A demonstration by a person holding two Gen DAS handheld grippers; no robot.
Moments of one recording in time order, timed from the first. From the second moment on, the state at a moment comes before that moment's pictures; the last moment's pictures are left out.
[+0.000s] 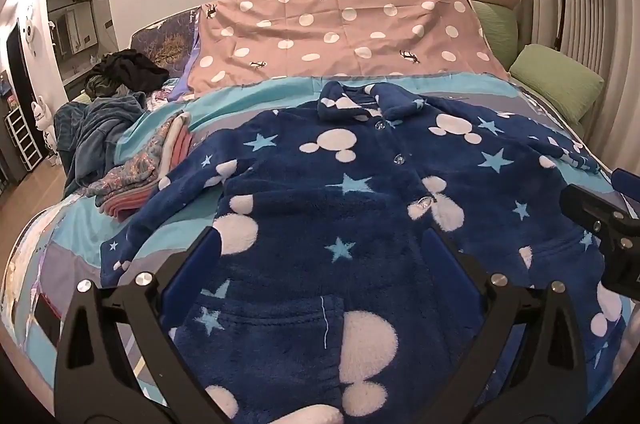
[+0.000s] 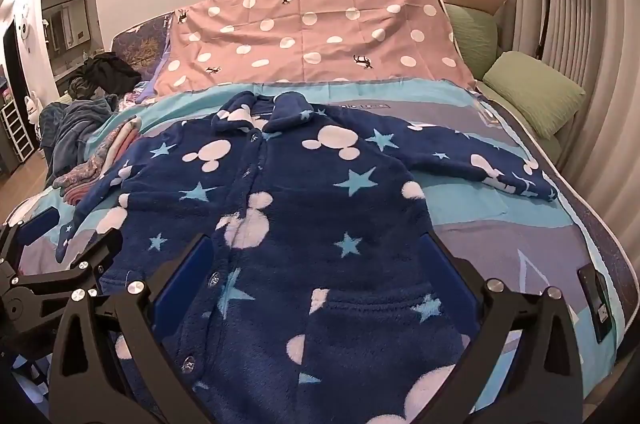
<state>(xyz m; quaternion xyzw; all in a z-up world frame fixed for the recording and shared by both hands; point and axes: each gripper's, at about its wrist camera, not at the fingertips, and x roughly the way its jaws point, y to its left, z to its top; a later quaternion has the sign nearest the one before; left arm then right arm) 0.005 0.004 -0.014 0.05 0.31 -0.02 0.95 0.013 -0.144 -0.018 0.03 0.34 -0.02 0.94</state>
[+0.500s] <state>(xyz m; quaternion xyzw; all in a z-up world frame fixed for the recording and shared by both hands) 0.011 -0.003 -0.017 0.06 0.32 -0.02 0.95 0.013 -0.144 -0.018 0.04 0.34 -0.02 0.94</state>
